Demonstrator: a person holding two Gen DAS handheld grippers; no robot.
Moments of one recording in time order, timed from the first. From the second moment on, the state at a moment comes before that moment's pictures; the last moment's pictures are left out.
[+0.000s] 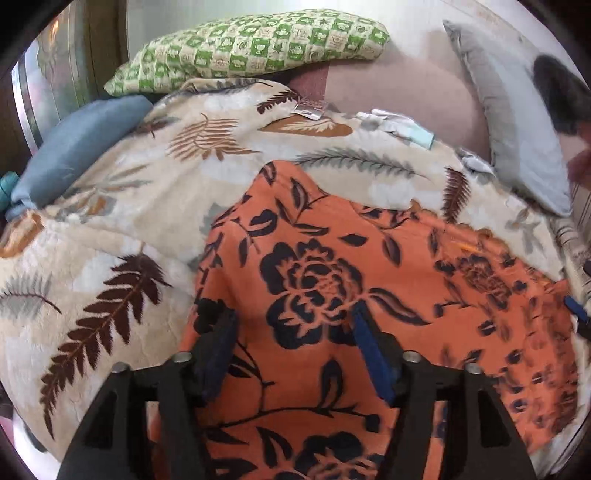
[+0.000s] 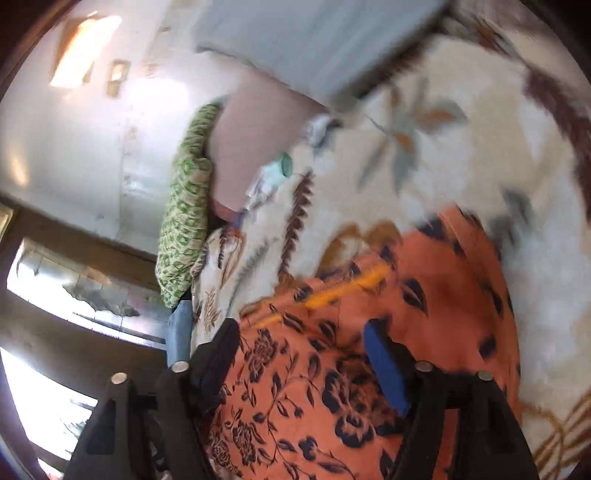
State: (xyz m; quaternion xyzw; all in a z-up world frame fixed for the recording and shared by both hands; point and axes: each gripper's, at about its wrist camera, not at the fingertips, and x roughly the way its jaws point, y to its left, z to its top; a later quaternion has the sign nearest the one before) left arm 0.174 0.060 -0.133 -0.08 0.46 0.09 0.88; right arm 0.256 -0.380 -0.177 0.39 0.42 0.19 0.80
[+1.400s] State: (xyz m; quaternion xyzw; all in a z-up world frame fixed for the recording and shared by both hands) left arm 0.095 -0.011 -0.092 -0.08 0.43 0.04 0.90; right arm 0.053 -0.439 -0.205 0.56 0.39 0.04 0.73
